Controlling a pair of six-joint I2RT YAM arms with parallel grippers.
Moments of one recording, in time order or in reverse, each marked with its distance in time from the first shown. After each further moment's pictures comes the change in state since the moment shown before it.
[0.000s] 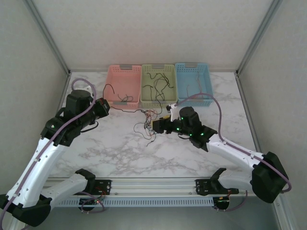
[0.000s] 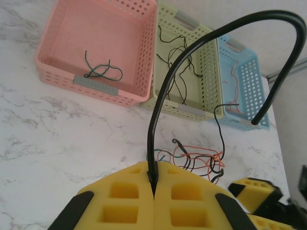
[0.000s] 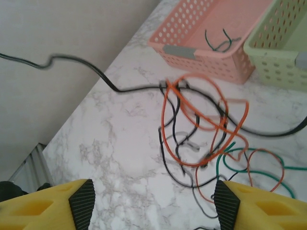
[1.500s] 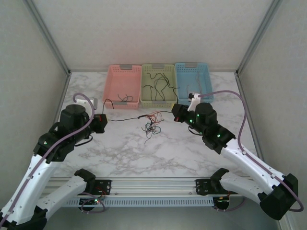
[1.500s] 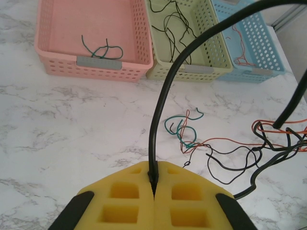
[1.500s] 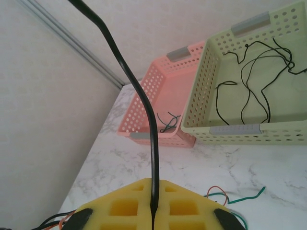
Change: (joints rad) left arm -0.017 -0.180 -0.119 -0.086 0.052 0.230; right arm -0.094 -0.233 0.102 -0.191 0.285 0.189
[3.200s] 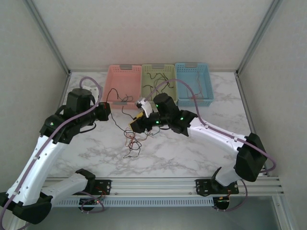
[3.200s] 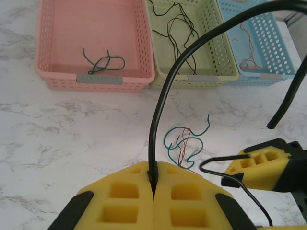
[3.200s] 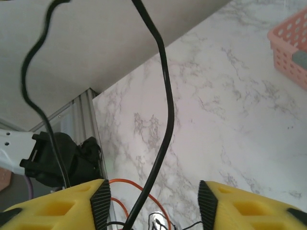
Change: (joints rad) left arm 0.016 0.211 0.172 -0.018 0.012 0.047; right arm 0.241 0.528 0.378 -0.091 -0.496 -0.431
